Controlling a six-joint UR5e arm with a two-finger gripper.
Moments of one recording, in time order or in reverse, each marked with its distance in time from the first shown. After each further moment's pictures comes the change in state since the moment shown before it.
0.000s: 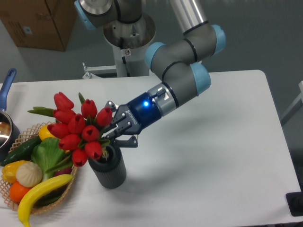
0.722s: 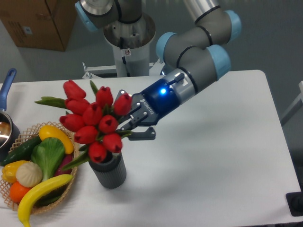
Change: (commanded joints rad) arm 0.012 0.071 0.129 -0.005 -0.021 -0.241
